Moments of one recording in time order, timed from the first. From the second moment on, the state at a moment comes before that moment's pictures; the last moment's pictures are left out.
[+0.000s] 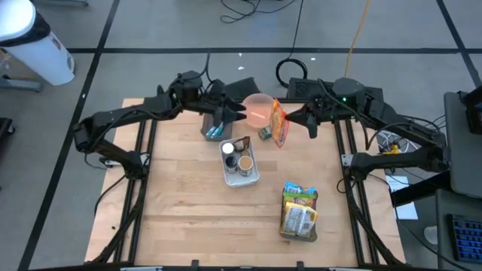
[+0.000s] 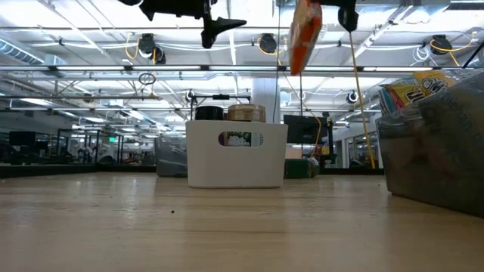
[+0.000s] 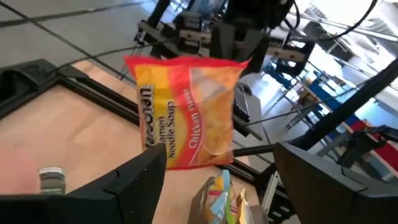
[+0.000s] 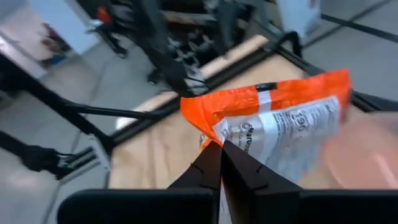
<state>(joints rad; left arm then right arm) 0.44 1.42 1.23 0.05 0.56 -0.51 -0.43 1.00 1.18 -0.49 -0.35 0.38</state>
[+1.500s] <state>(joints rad) 0.35 1.78 2.01 -0.37 0.72 -0.05 -0.30 1.09 1.18 0.14 -0.95 0.80</state>
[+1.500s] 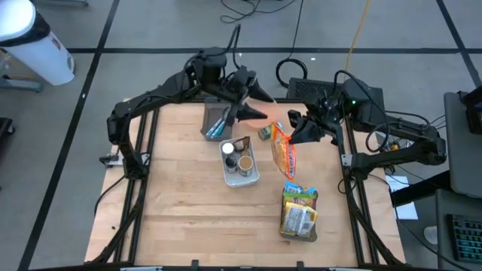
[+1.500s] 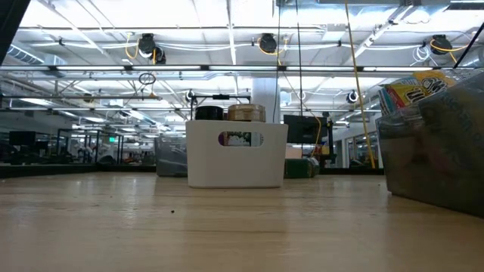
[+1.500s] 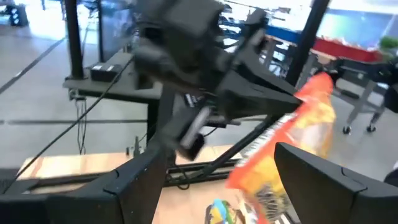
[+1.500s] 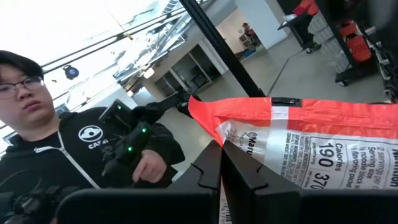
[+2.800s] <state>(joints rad) 0.23 1.82 2.01 -0.42 0.76 -0.05 -0.25 1.16 1.18 0.27 -1.01 0.88</state>
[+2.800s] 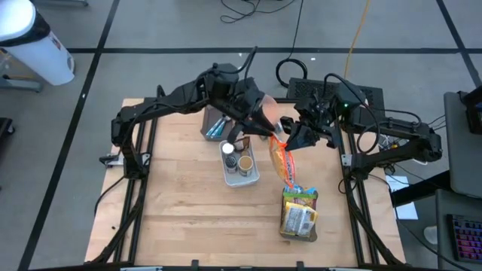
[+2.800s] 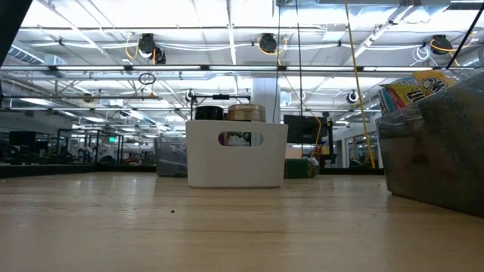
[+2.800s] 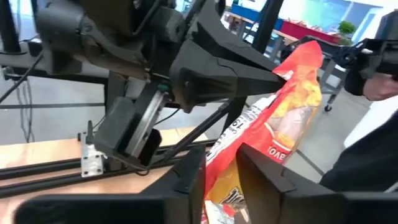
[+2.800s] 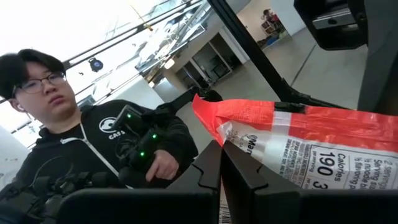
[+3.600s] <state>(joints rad) 0.21 1.81 2.01 -0.43 0.75 0.00 -0.26 1.16 1.18 0.27 -0.98 0.88</state>
